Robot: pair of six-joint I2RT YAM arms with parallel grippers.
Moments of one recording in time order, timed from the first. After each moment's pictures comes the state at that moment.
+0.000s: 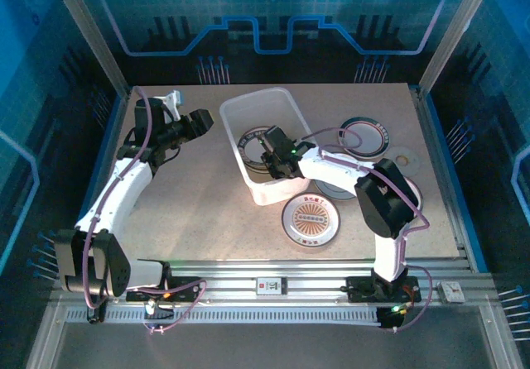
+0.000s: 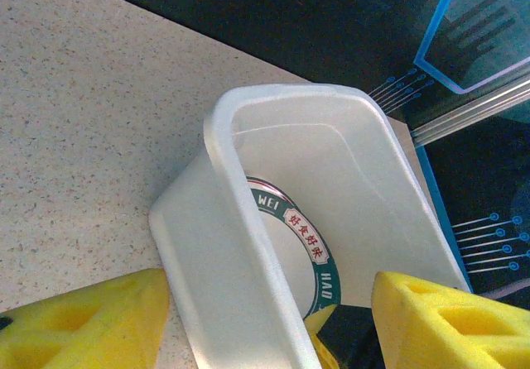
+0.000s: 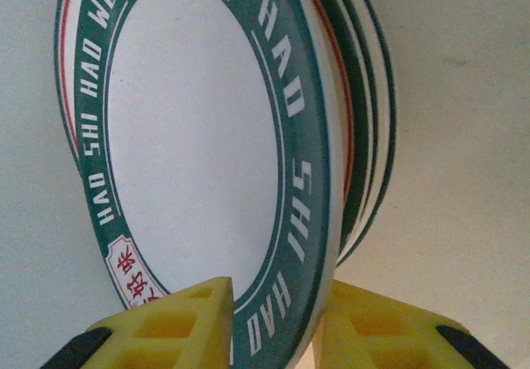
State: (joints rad) left arm -0.03 1.32 1.07 -0.24 0.42 -0.55; right arm 0.73 1.91 1.37 -0.43 0.18 1.66
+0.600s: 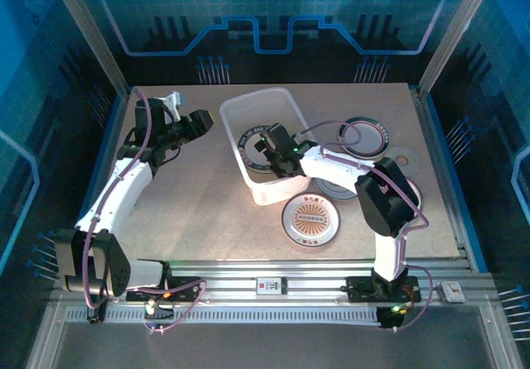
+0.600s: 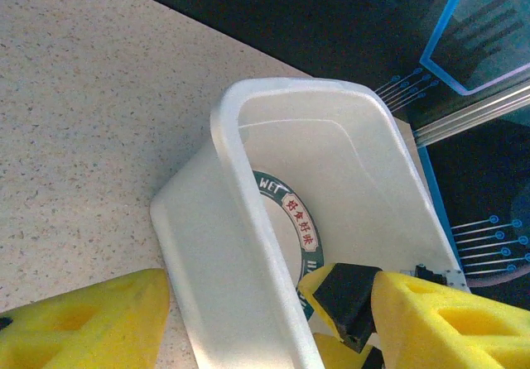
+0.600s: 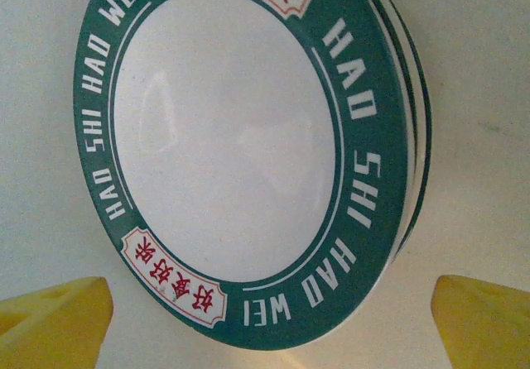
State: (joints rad) left arm -0.03 1.32 1.07 -0.26 0.41 -0.58; right arm 0.70 1.91 1.37 -0.40 0.18 1.50
